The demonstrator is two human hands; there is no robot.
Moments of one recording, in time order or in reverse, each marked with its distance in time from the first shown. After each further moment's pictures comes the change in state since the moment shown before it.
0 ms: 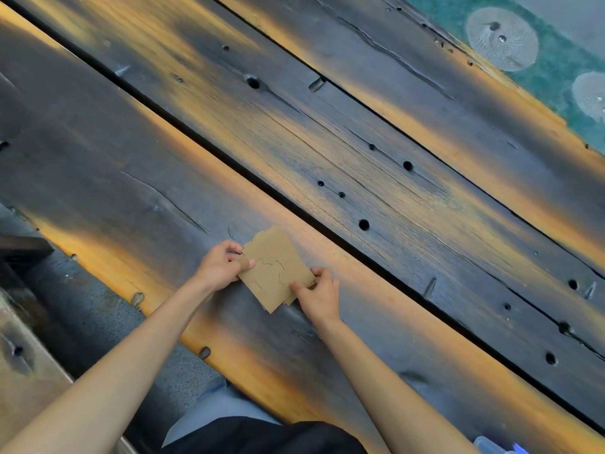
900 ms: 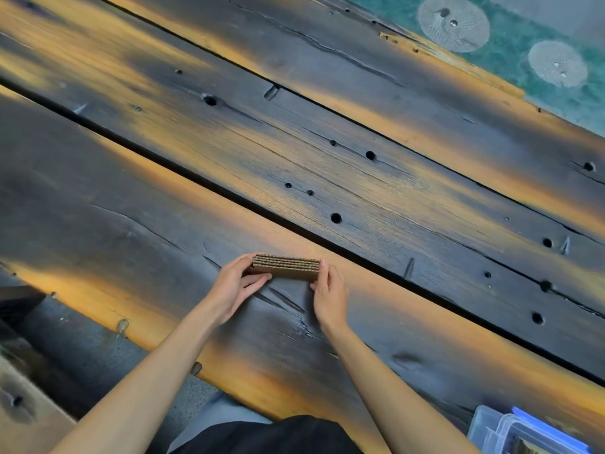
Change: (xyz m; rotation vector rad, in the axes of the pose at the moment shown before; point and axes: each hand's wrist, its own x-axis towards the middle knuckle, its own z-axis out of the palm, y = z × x) left_hand -0.025 0.011 0.062 -0.583 -0.249 -0.005; right_hand 0.005 0.036 -0.029 0.339 0.294 -0.232
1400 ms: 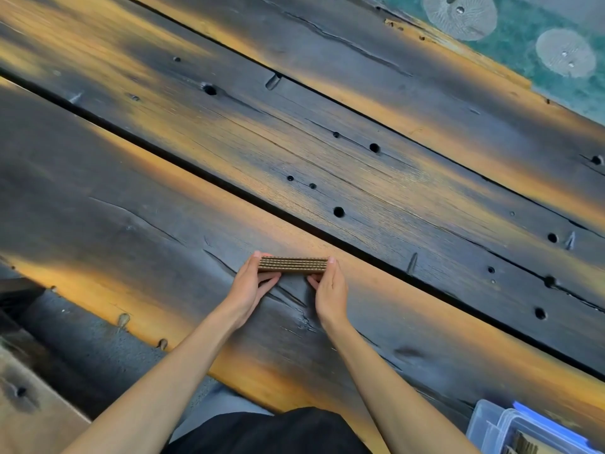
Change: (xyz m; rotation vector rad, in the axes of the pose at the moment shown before) left_hand 0.004 -0.026 0.017 0.045 0.064 0.018; right_hand -0.004 -0.002 0.004 0.287 -0.039 0.123
